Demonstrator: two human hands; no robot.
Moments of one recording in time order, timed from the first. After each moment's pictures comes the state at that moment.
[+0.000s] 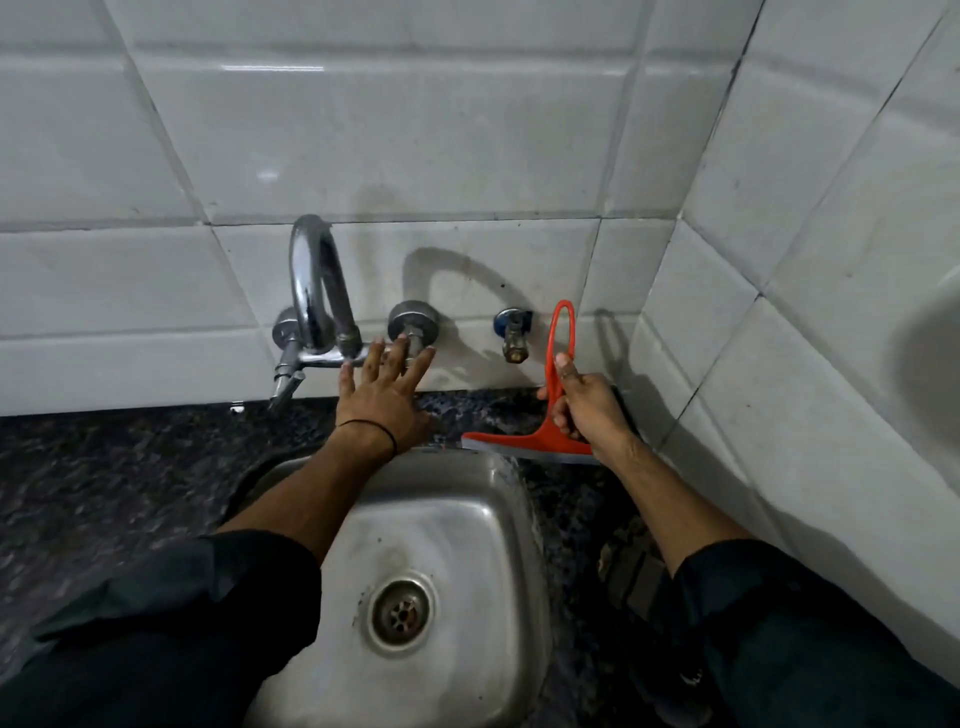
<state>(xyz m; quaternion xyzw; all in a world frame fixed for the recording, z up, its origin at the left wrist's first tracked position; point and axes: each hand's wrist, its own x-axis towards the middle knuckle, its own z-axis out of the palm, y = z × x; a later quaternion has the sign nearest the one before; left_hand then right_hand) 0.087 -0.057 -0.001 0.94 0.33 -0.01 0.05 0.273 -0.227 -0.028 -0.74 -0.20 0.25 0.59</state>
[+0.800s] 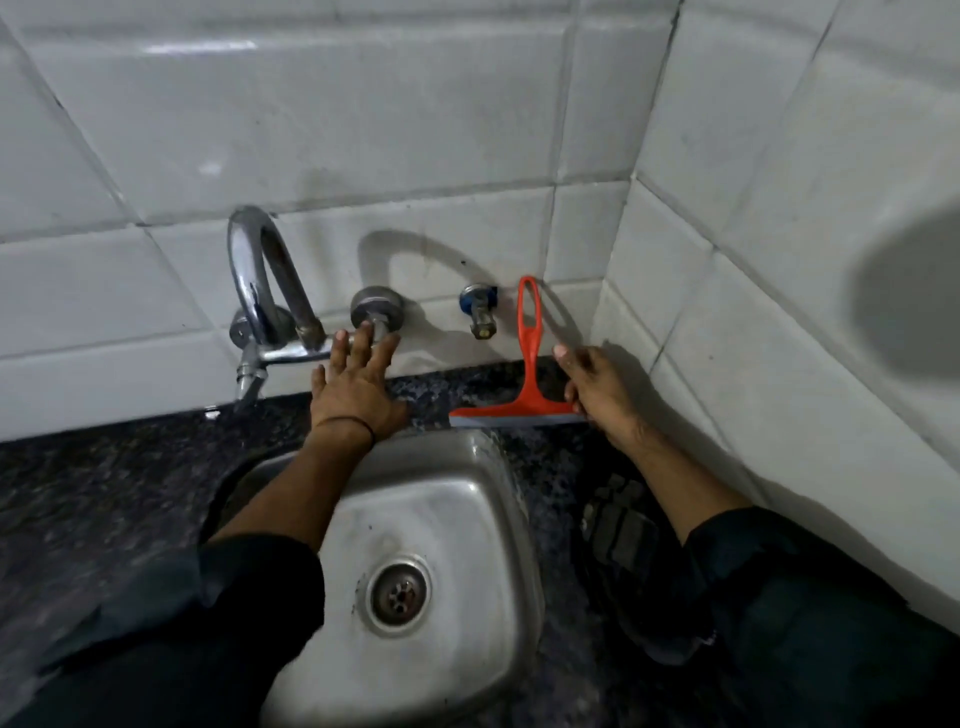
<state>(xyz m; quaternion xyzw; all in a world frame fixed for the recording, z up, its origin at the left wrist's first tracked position) 0.093 -0.057 -0.007 0.93 0.36 0.02 0.11 0.298 -0.263 -0.052 -0.79 -0.18 0.18 0.56</state>
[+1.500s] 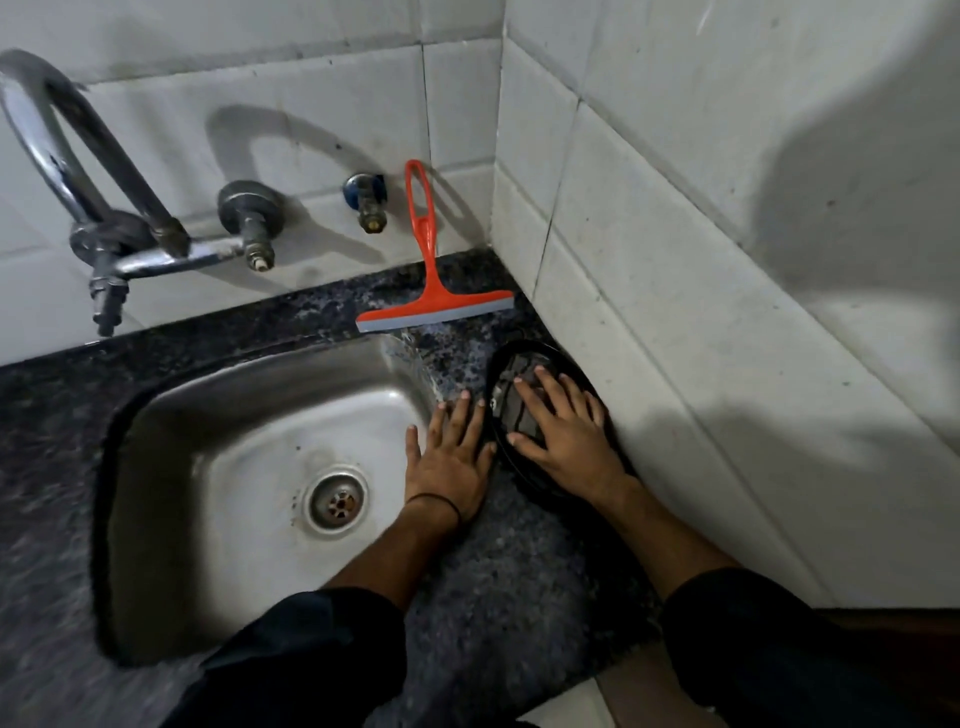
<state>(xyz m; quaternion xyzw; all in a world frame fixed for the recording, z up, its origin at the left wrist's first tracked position) 0.066 -0.288 -0.139 0.96 0.19 -0.11 0.16 0.175 -0.437 -0.141 -0.93 -0.35 0.03 0.08</state>
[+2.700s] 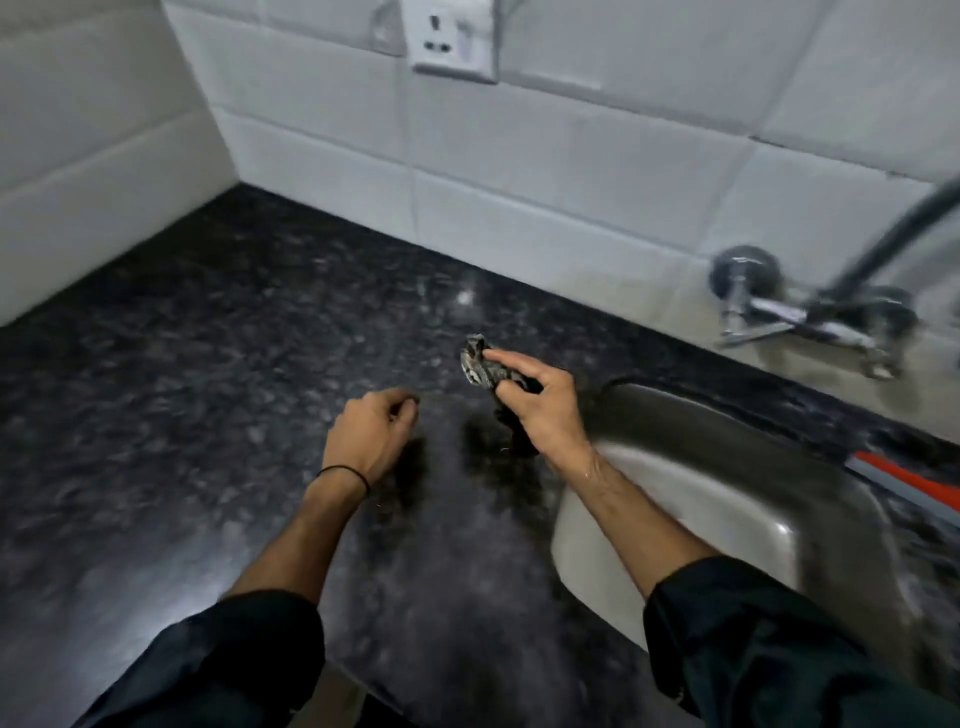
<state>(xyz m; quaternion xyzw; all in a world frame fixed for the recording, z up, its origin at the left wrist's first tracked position) -0.373 0.035 -0.076 0.69 0.62 0.20 0.30 -0.165 0.001 -0.063 -0.60 -0.49 0.36 0.51</state>
